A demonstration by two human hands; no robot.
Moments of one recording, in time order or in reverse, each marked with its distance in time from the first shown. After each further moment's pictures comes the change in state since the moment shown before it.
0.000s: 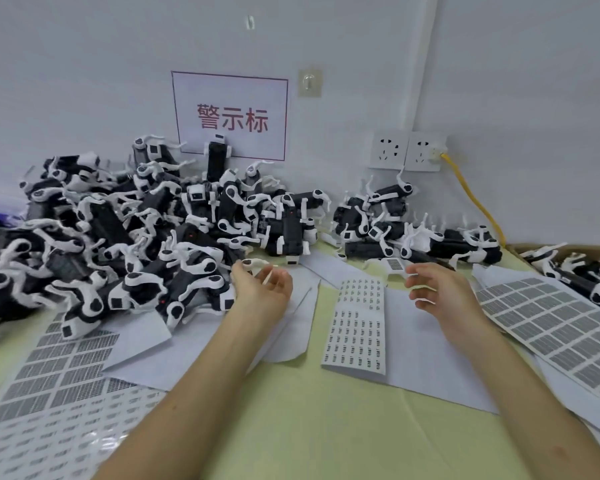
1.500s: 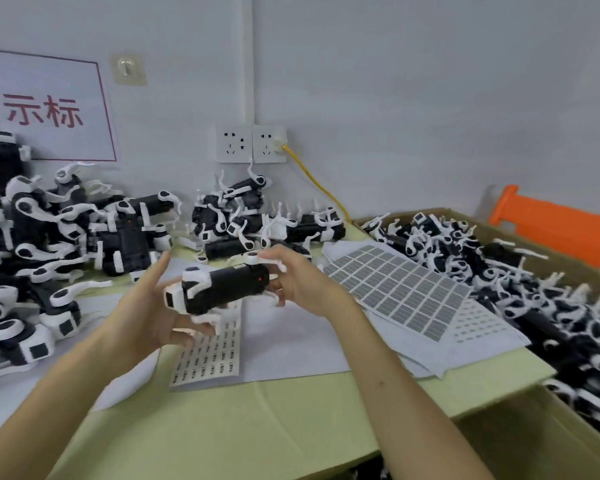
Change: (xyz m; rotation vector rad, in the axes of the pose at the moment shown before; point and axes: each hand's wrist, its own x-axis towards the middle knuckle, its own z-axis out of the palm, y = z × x) left_hand -0.022 -0.039 0.006 1.170 -0.724 -0.097; right_hand -0.007 -0.019 -0.017 0.006 -0.454 0.080
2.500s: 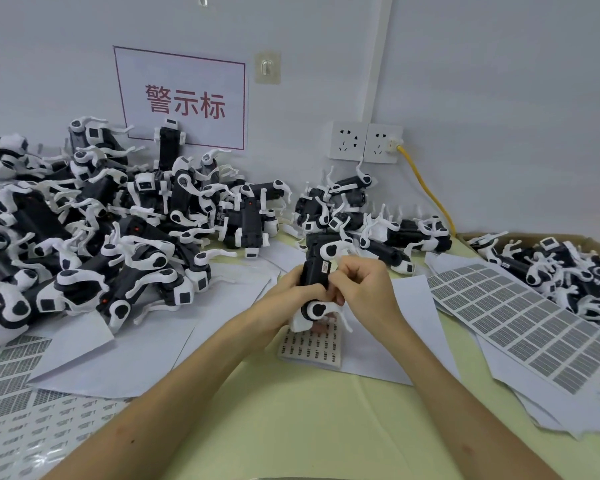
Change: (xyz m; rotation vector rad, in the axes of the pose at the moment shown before) left_hand -0.001 -0.021 0.026 0.133 0.095 0.078; right_hand 0.007 0.029 0.063 -0.392 0.302 -0.555
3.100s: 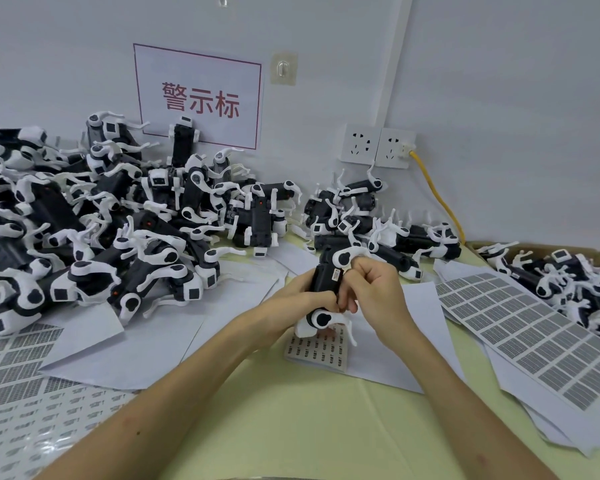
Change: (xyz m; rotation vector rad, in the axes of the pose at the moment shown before) left_hand -0.002 -0.001 -0.002 0.074 -0.122 0.124; right_hand -0.001 -0.014 0.000 0.116 -0.057 0.112
